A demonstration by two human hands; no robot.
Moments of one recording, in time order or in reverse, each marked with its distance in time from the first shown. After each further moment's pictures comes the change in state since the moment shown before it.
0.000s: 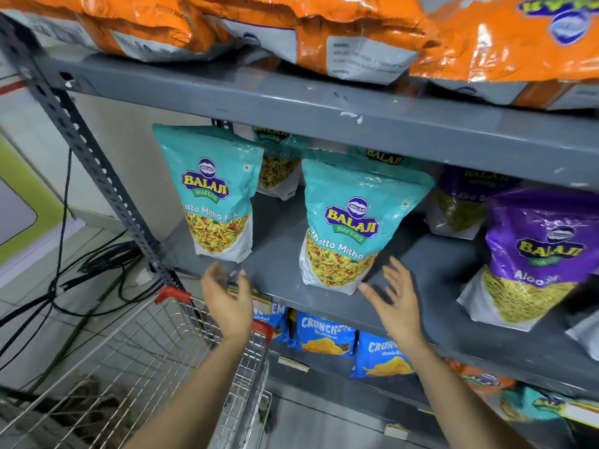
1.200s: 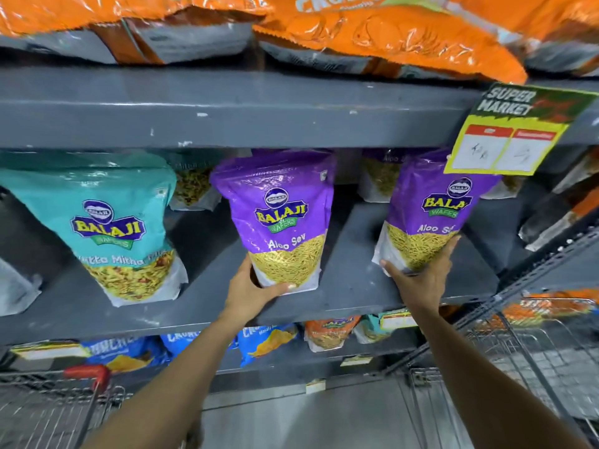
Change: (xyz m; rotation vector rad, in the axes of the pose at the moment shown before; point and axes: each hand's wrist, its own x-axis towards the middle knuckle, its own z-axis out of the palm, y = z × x) left_hand -0.200 0.087 0.209 -0.014 -1.082 -0.010; right_hand -0.022 0.063 -0.338 -0.440 0.748 0.096
